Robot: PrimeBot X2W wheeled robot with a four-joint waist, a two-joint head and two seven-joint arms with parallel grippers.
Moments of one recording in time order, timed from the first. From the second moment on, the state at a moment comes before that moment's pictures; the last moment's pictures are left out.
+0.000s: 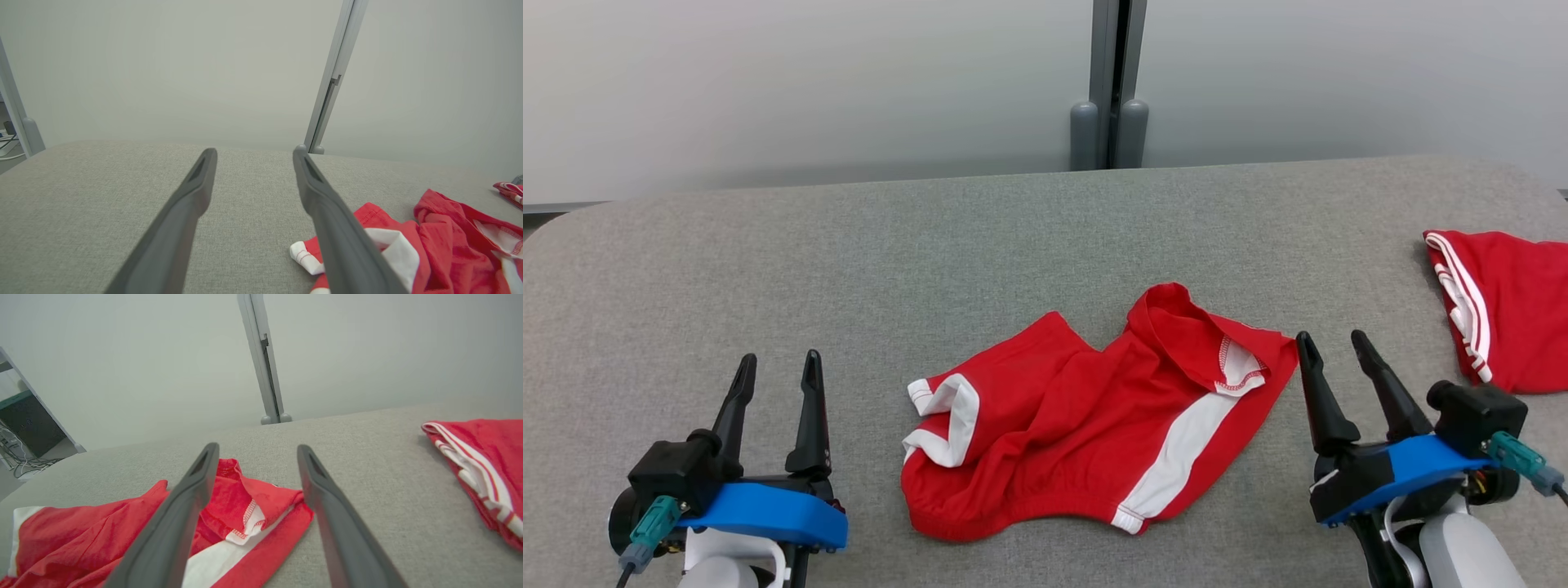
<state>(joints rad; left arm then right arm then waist) -0.13 0.28 -0.26 0.24 -0.50 0.02 -0.26 -0.21 -0.10 0.04 0.32 0.36 0.13 -0.14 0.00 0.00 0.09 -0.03</state>
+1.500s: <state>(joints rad) -0.20 0.25 -0.36 0.45 -0.49 0.03 0.03 -0.09 -0.05 0.11 0.14 0.22 0.13 -0.11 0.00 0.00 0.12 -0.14</state>
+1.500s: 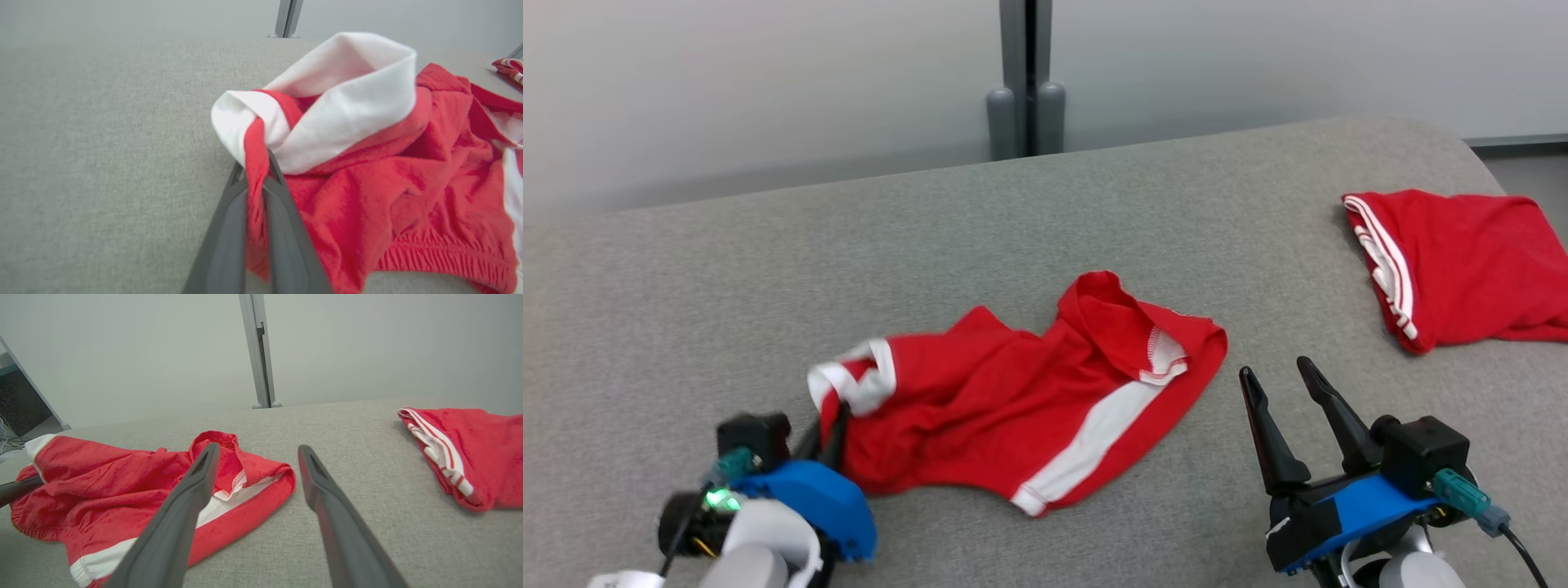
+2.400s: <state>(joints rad) -0.64 0.44 -0.35 0.66 -0.39 -0.05 -0.05 -0.18 -0.05 0.20 0.23 0.29 0.13 -0.19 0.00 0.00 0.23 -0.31</state>
